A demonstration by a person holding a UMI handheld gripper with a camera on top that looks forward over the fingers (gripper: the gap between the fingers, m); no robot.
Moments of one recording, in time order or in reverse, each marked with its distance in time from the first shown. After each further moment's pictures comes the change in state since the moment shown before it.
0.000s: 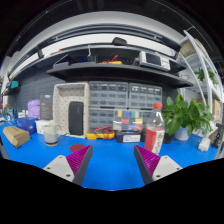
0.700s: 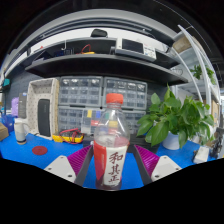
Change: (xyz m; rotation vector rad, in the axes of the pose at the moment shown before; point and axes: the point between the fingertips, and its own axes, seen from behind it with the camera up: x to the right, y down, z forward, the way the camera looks) arm 0.153 0.003 0.103 0.013 0.081 -0.021
